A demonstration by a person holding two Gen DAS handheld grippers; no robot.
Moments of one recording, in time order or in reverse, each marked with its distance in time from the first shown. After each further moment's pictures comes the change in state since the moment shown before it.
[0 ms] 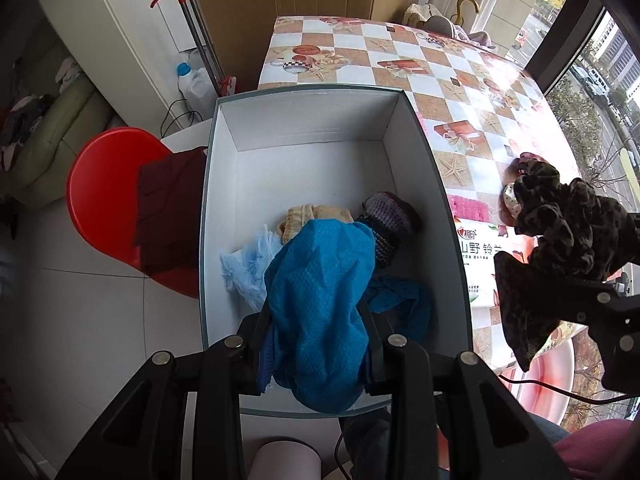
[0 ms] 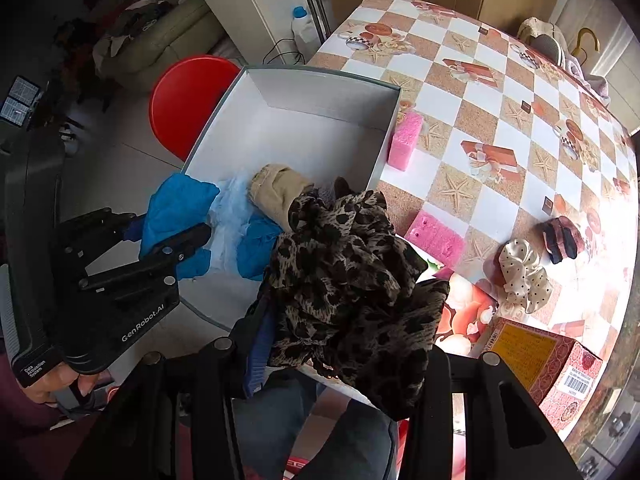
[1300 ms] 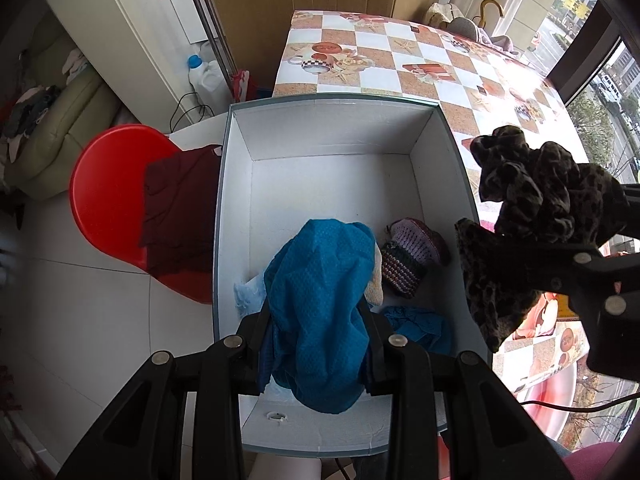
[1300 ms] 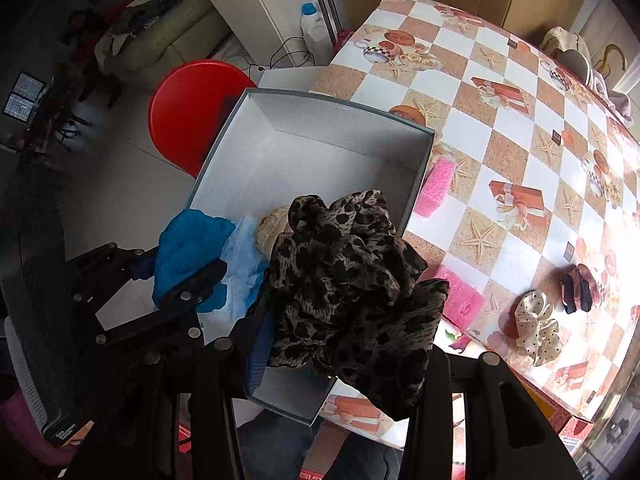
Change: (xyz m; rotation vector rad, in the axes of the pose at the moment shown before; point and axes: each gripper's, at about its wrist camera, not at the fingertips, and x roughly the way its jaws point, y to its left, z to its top) left arm 0.020 0.014 0.029 -0.034 0.025 0.030; right arm 0.022 0.005 0.066 -0.012 0.026 0.020
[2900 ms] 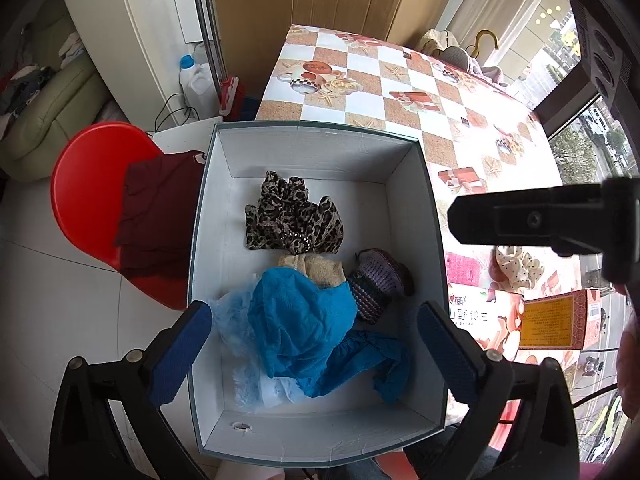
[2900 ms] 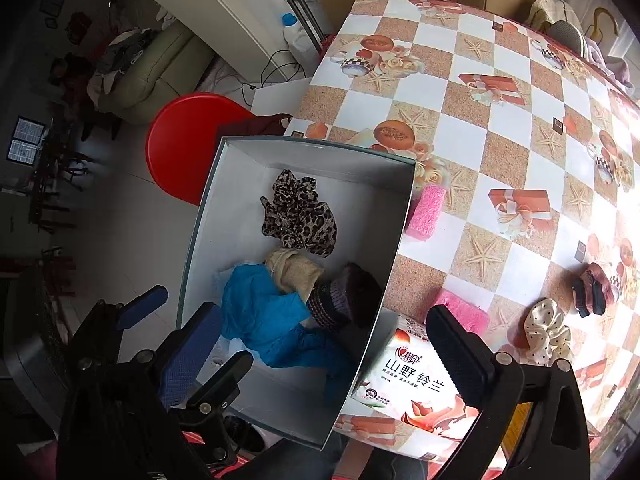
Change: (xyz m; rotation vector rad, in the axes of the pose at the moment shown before) left arm -0.010 -0.001 0.017 -0.079 -0.053 -0.138; right arm -0.008 -0.039 0.029 0.146 0.008 0.095
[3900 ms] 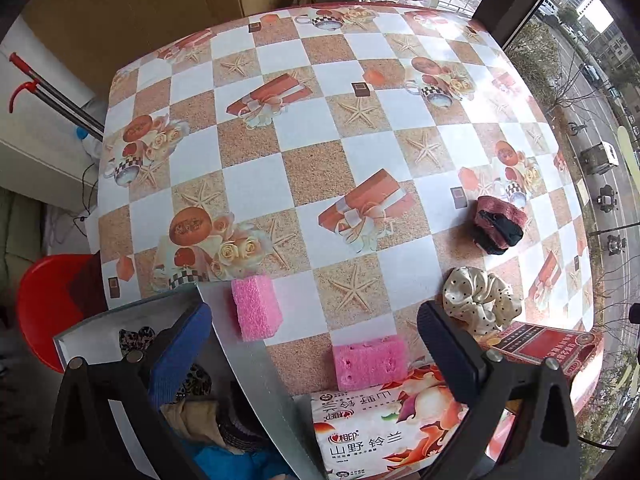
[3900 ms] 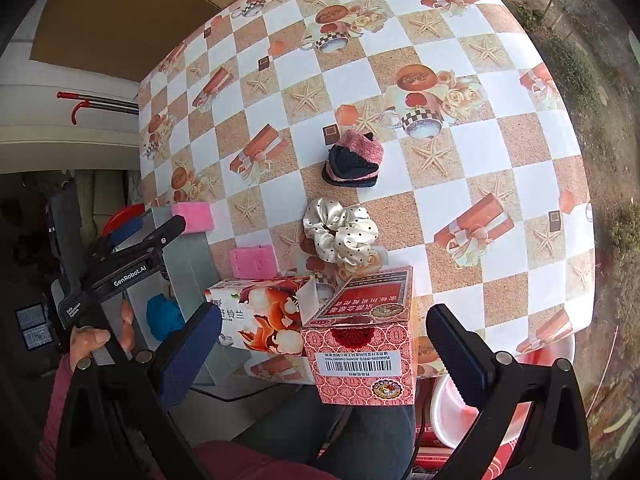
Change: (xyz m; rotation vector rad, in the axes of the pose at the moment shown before) left arm 0.112 -0.200 0.122 0.386 0.195 0.042; right arm -0.111 -0.262 -0.117 0.608 0.005 0.043
